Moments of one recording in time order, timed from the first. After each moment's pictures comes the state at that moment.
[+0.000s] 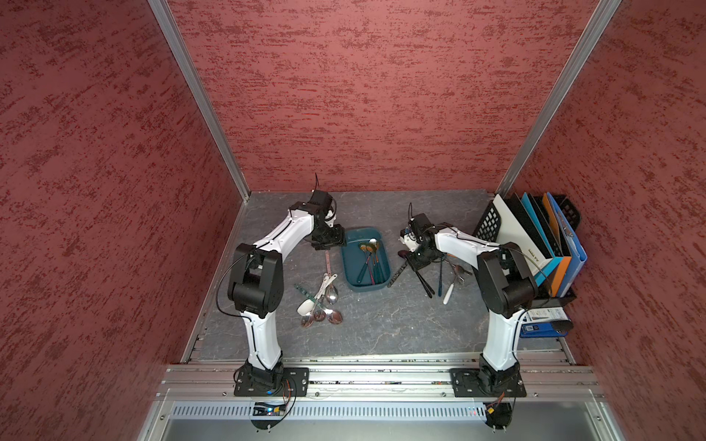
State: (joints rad) left arm -0.28 1.93 1.58 -0.92 0.27 -0.33; right arm 0.38 1.97 1.37 -0.75 -0.07 -0.09
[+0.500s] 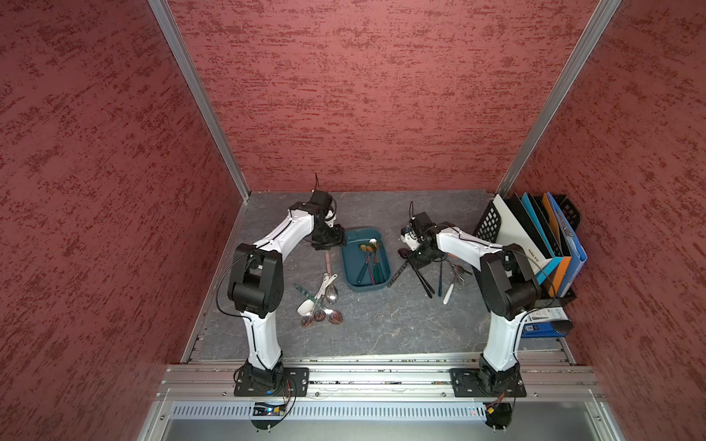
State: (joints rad) left arm -0.28 1.93 1.58 -0.92 0.27 -0.33; right arm 0.38 1.93 1.36 -0.75 -0.07 -0.09
